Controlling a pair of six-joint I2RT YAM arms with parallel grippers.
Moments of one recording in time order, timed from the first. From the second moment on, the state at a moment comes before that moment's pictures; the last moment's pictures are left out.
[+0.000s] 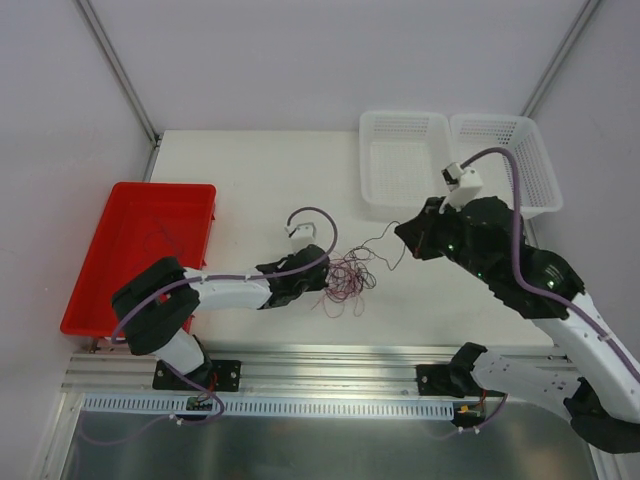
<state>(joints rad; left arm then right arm) -0.99 1.60 0.74 0.08 -0.38 -0.88 0.82 0.93 1.31 -0.79 0.16 0.52</state>
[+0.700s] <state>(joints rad) -0.57 1.42 0.66 -0.25 -0.38 -0.88 0.81 0.69 1.53 -1.07 0.68 0.35</state>
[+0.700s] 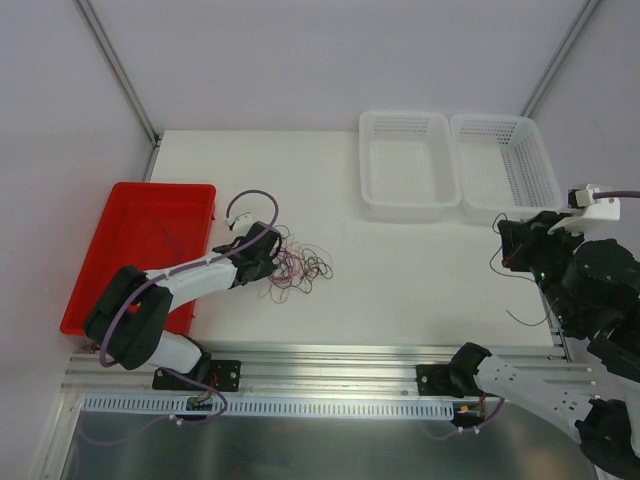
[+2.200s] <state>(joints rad) -0.44 1.01 0.90 -0.63 -0.07 -0.29 0.24 1.82 1.97 -0.47 0.14 0.15</state>
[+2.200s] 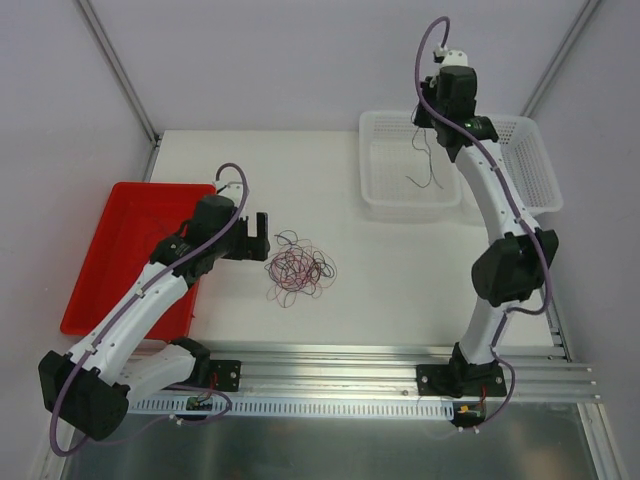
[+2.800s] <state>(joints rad) -0.44 1.08 0.90 -0.59 0.00 -0.27 0.30 1.77 1.67 -0.55 -0.02 0.23</state>
